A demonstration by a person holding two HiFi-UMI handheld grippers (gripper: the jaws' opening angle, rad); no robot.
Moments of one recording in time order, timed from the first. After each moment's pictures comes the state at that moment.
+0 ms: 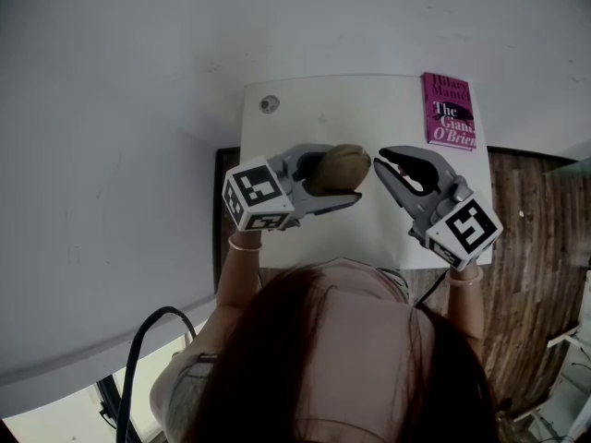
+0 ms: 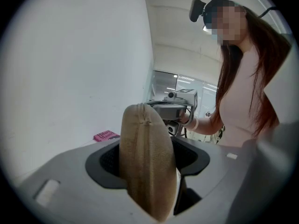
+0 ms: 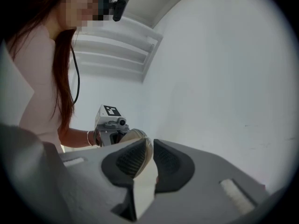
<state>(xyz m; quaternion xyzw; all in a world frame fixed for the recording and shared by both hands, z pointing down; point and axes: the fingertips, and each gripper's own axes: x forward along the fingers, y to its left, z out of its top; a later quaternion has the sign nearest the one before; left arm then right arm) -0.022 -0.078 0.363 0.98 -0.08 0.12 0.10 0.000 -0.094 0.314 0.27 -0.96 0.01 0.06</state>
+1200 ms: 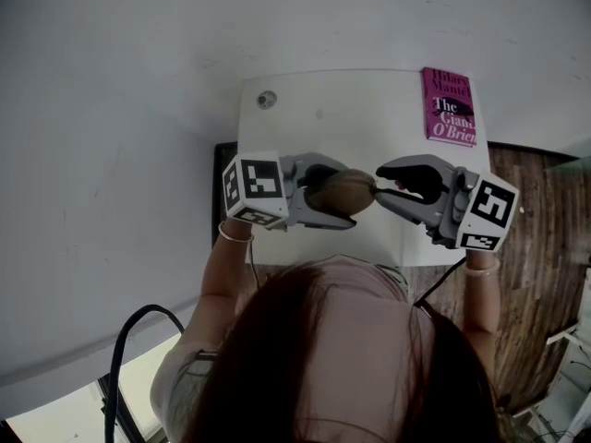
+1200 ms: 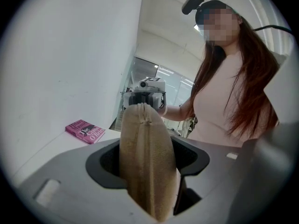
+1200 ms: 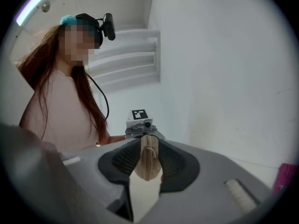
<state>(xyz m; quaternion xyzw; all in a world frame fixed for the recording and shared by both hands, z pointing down) -0.007 -0.034 0.371 0.97 0.09 0.18 0.12 0.004 -0.060 0.315 0.06 -0.99 0.12 0.04</state>
